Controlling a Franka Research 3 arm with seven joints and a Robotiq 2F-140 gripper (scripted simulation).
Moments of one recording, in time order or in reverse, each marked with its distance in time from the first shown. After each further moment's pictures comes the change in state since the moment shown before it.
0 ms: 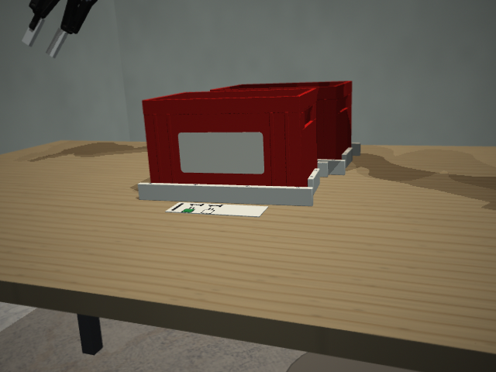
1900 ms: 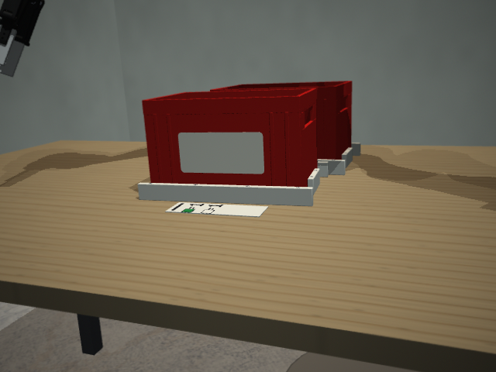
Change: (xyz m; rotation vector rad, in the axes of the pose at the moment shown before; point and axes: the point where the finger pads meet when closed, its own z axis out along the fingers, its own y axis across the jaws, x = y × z) arm 0.165 0.177 0.046 -0.222 0.288 -0.656
